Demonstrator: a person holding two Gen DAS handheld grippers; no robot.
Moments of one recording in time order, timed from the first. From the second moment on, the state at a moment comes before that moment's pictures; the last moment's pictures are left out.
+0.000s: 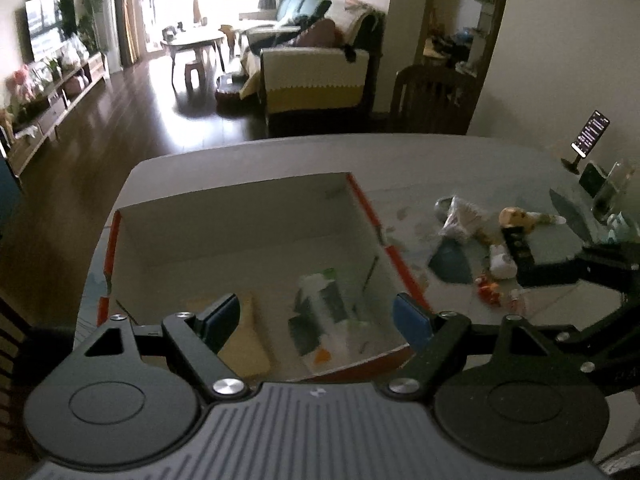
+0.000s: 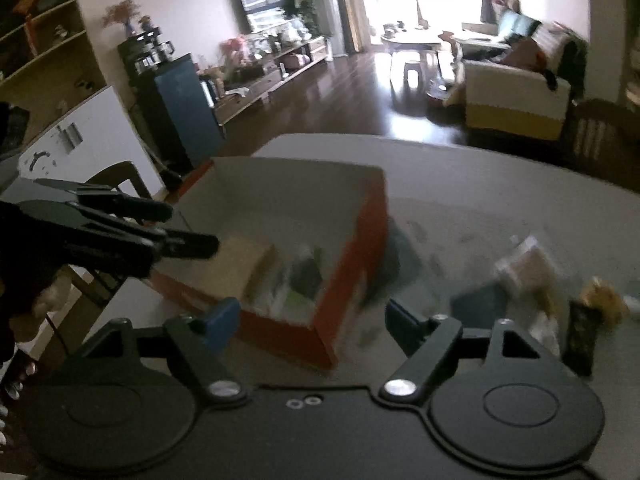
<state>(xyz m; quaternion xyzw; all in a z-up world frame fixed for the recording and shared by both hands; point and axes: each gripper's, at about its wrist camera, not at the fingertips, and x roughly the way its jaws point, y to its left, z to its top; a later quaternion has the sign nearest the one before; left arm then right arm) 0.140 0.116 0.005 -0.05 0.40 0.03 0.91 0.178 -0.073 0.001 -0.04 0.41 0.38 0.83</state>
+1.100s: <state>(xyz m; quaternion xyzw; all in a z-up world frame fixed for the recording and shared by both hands) 0.152 -0.097 -0.078 -0.06 0.42 -0.01 0.91 0.200 -0.271 -0.054 -0.05 0.43 0.29 0.85</state>
